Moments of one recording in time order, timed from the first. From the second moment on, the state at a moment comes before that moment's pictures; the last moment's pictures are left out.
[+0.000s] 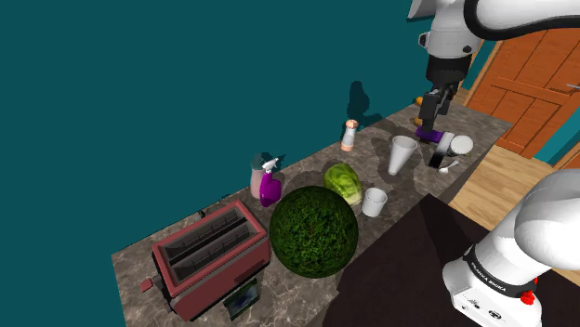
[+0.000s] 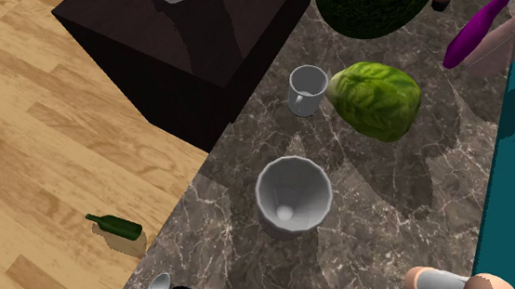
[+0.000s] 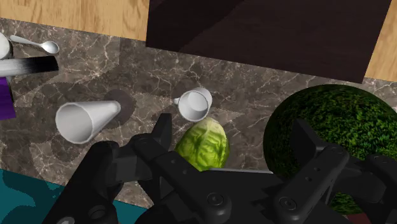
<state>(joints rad) 0.00 -0.75 0.06 -2.42 -0.10 1.52 -0.07</state>
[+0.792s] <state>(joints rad) -0.08 -0.61 -0.09 -2.56 -0.23 1.85 -0.20</state>
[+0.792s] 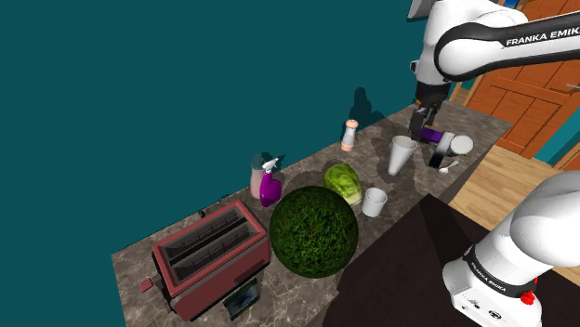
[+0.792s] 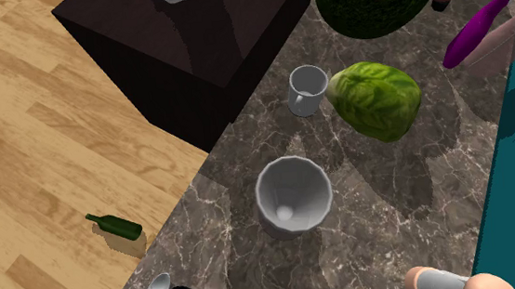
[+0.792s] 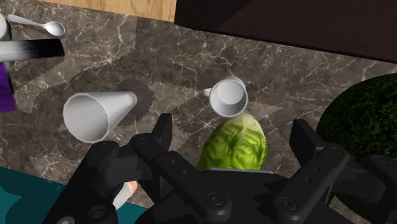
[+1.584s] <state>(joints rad) -0.15 -0.25 -0.27 -2.53 -0.31 2.26 -0.34</state>
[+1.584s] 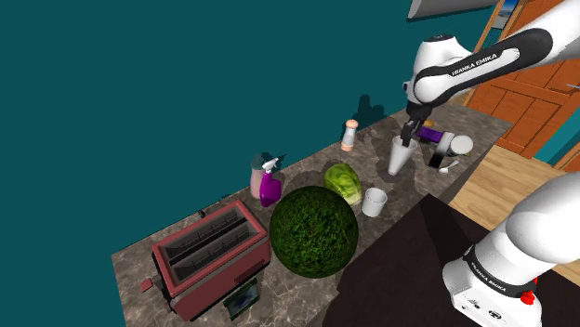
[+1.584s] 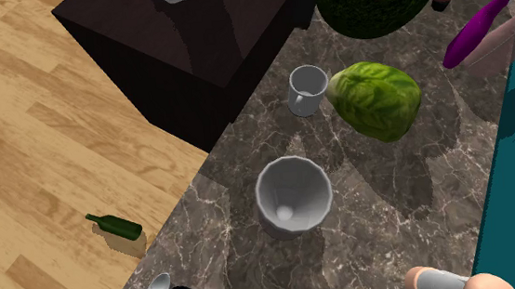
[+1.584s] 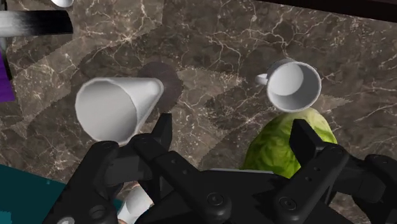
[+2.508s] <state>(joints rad) -0.25 0.28 -0.33 -2.25 -0.12 2.59 -0.63</state>
